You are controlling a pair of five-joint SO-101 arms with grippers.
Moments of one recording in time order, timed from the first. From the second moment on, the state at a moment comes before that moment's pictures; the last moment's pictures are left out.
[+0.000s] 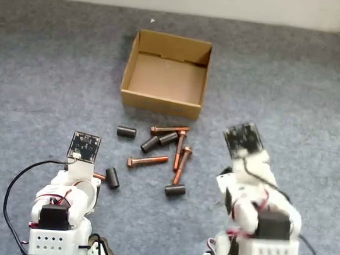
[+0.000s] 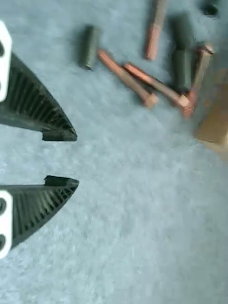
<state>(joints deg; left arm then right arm) -7.3 -103.3 96.0 75.8 -4.9 -7.7 -70.2 53.5 81.4 27.3</state>
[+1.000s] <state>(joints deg) -7.8 -103.3 96.0 75.8 -4.9 -45.2 -33.7 54.5 68.8 37.6</state>
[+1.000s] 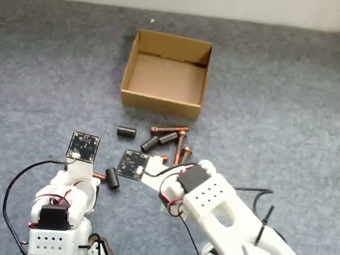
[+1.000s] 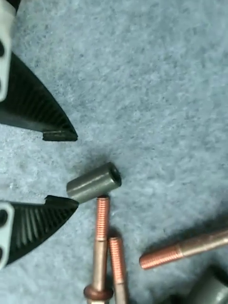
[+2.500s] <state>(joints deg) -7.8 -103.3 96.0 75.9 -4.9 -35.0 -12.0 55.1 58.3 44.1</state>
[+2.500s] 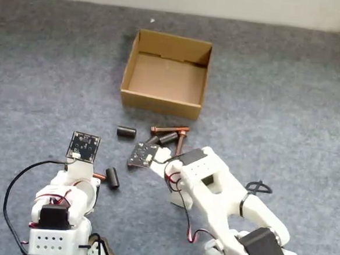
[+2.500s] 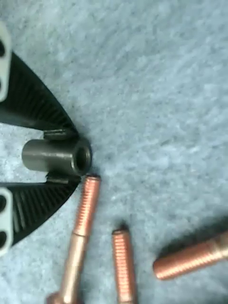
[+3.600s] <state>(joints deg) -11.7 -103.3 90.4 71.4 -10.5 -25.2 -60.4 56.2 74.8 12.0</state>
